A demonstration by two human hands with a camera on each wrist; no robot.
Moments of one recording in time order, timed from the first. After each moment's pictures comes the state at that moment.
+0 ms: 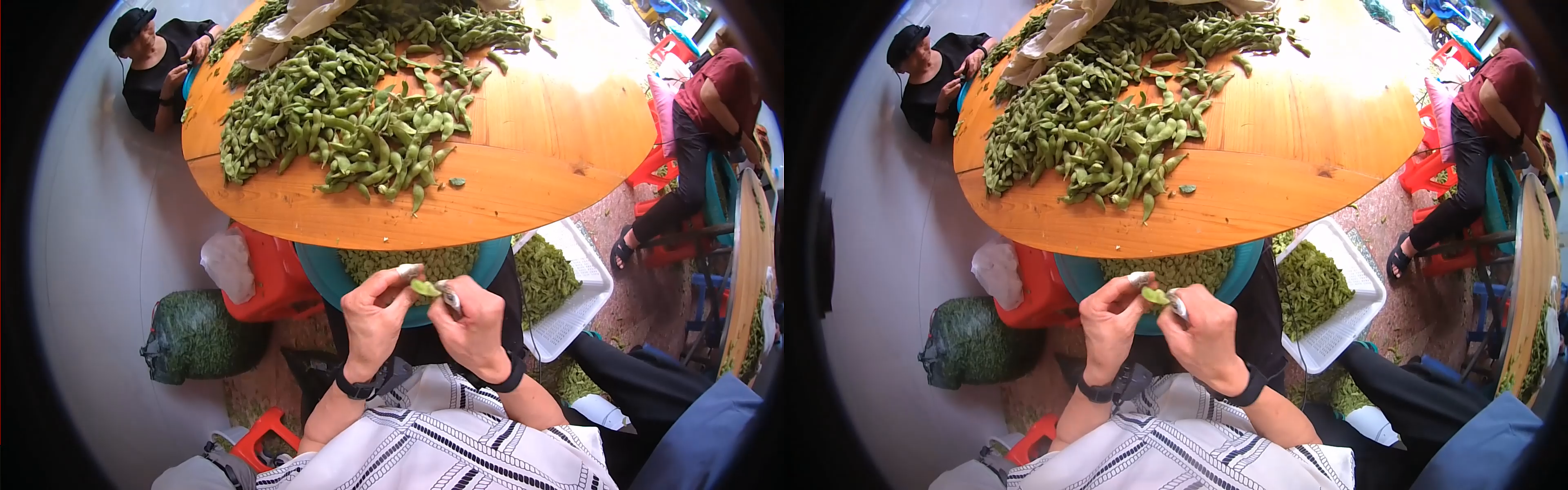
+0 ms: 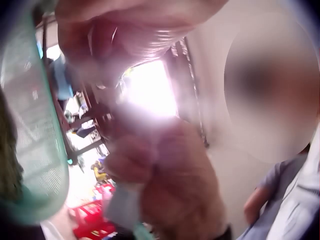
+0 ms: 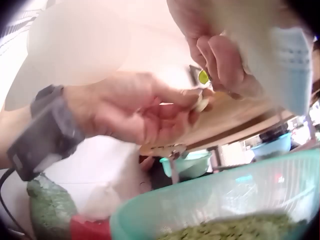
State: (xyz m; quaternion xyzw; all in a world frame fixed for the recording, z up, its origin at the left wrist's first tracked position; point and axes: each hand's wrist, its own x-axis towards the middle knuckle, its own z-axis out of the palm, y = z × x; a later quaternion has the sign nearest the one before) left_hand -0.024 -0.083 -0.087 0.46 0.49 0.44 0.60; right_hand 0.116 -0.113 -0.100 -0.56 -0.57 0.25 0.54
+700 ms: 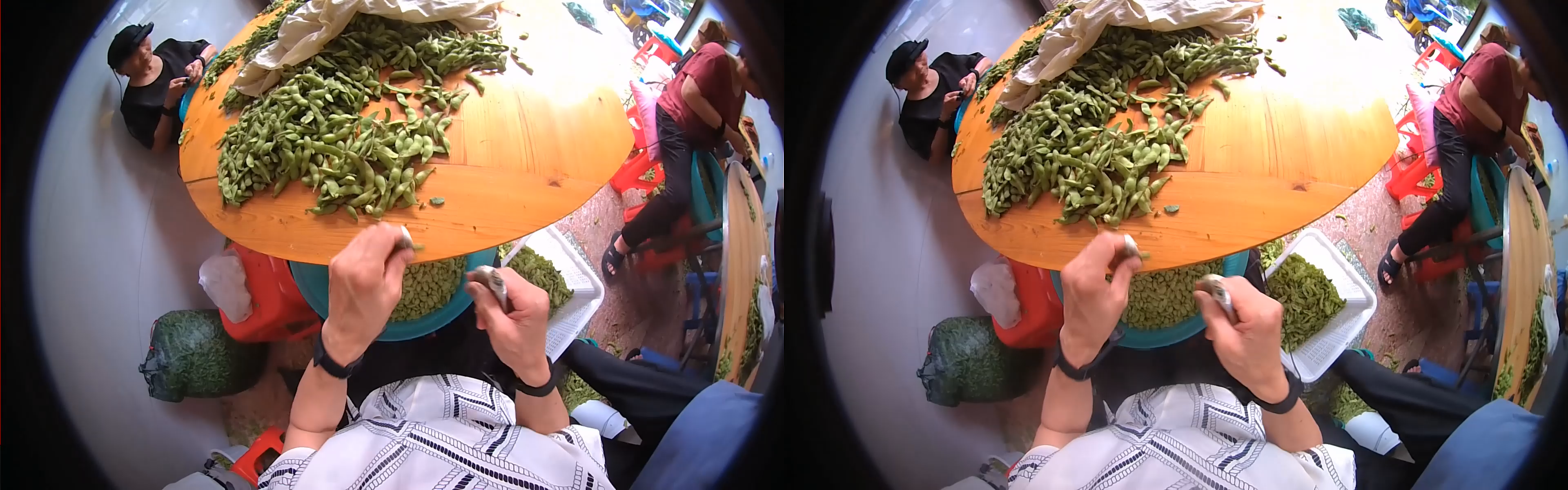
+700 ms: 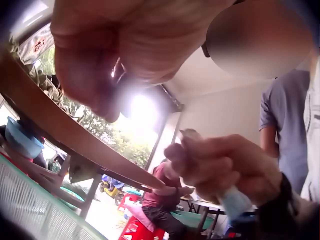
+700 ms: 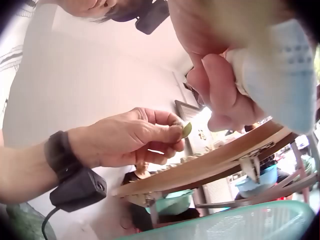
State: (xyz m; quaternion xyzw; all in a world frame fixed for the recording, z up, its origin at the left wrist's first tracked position) left_hand -0.001 -0.025 -0.038 0.80 0.45 0.36 0.17; right_hand 0.174 -0.120 -0.053 -0.60 -0.47 0.38 0.53
